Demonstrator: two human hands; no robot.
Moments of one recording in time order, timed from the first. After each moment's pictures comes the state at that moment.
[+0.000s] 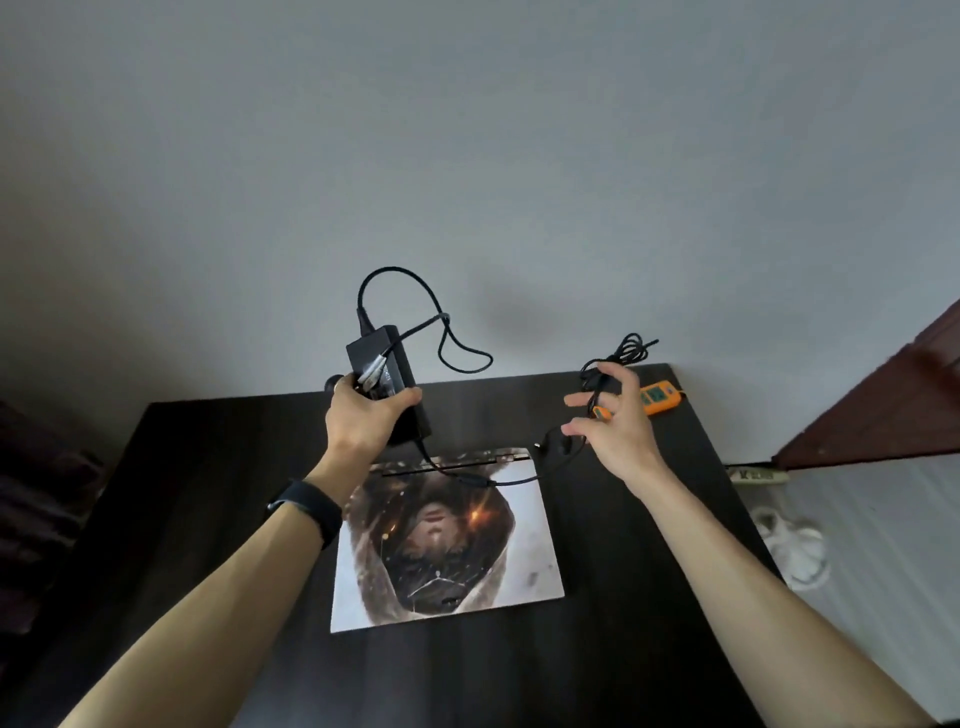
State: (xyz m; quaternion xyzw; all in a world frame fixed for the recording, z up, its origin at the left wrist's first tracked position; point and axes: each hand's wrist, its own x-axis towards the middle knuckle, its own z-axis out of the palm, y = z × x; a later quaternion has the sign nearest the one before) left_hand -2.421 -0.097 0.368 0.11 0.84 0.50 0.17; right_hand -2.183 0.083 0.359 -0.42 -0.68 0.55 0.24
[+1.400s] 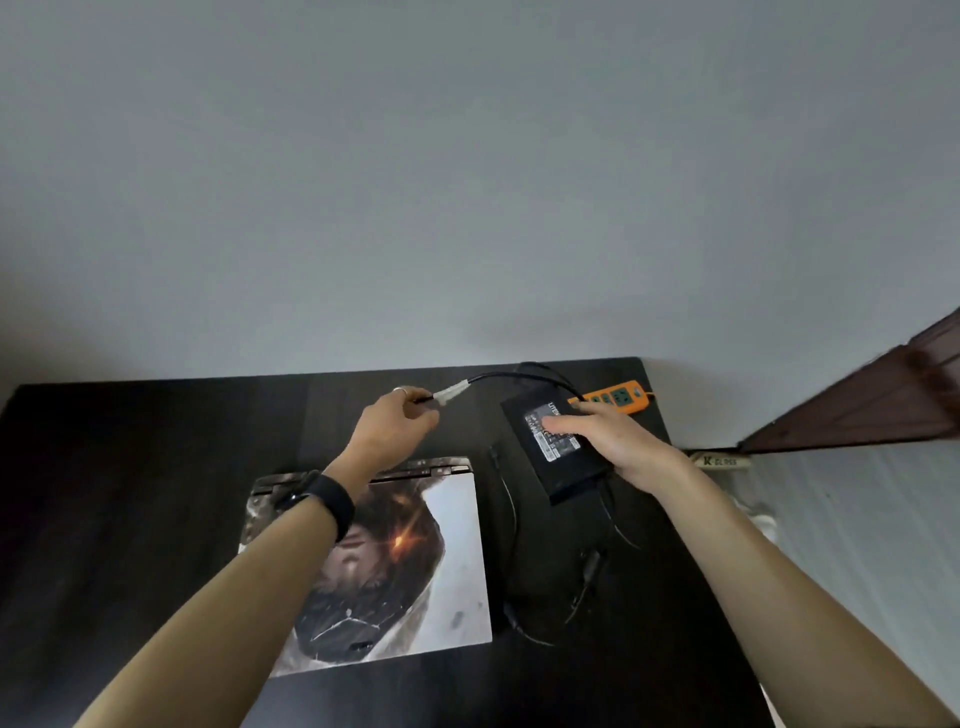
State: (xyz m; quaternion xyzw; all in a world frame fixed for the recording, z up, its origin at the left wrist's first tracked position) left_hand -2.403 0.051 0.289 0.27 0.86 0.31 0.31; right_hand -2.187 0.223 0.335 -0.43 -0.62 0.66 -0.04
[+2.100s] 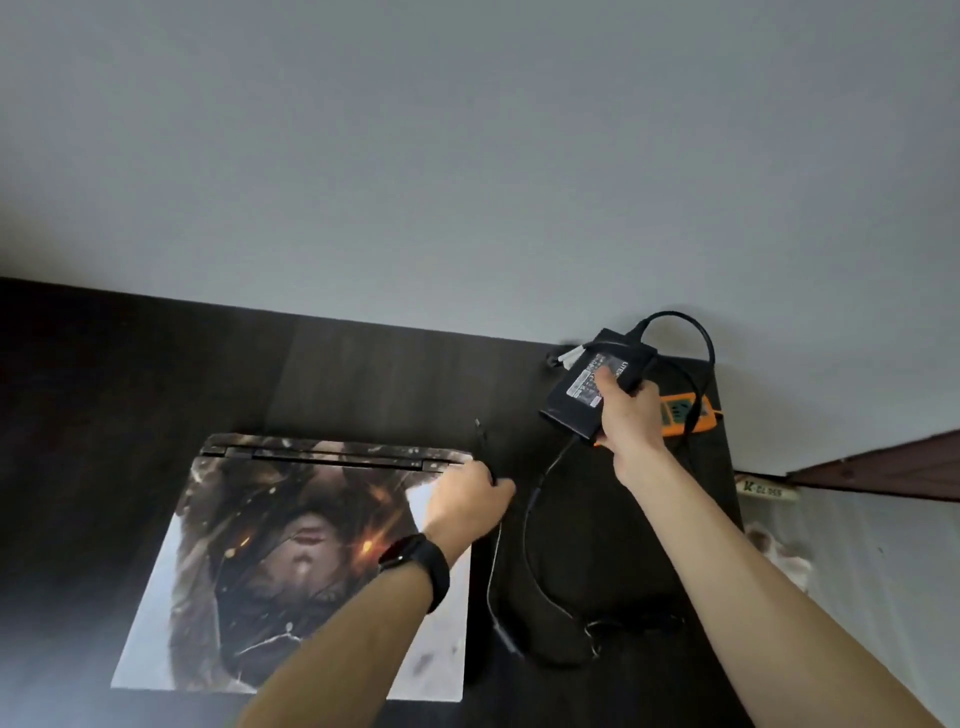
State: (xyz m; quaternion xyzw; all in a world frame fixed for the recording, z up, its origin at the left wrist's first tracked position) left_hand -2.321 0.125 0.140 0.22 0.89 0.17 0.37; right_hand -2.260 0.301 0.191 -0.59 -0.50 0.61 0.18
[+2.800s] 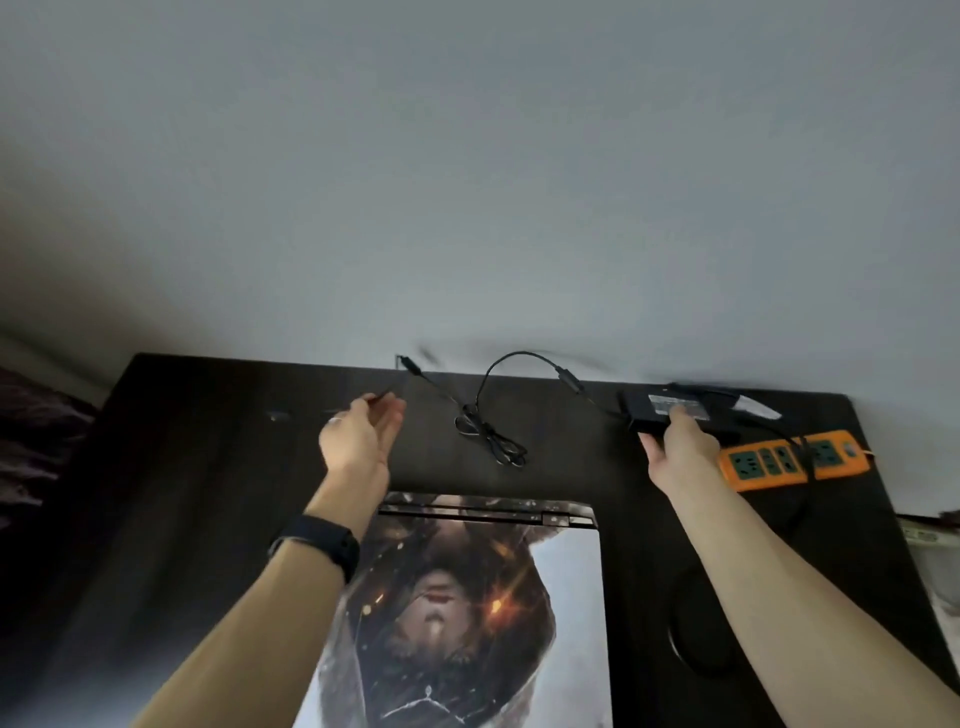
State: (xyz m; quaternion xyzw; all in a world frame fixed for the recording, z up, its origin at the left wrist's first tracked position) left_hand -2.529 0.011 0.204 -0.27 0.54 0.78 0.17; right_hand -2.346 0.274 0.160 -0.64 -0.18 0.69 0.29
